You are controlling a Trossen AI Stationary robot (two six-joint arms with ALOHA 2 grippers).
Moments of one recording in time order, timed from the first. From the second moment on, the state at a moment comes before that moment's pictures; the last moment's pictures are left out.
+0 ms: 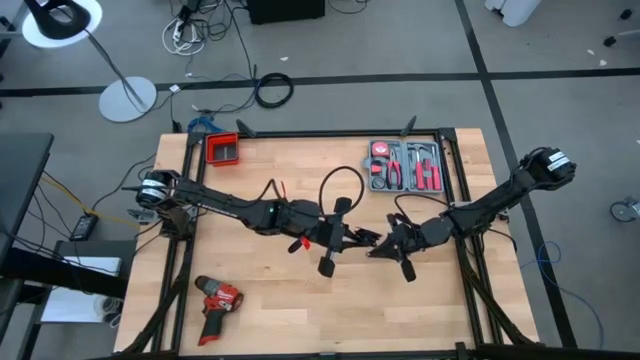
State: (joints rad) left arm -0.18 1.76 1.32 0.27 0.02 0.31; right arm 0.43 1.15 0.27 0.61 0.21 0.31
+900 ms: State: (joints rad) left arm -0.17 1.76 1.32 0.04 0.09 -0.09; right arm 0.53 1.03 0.38 0.33 0.15 0.07
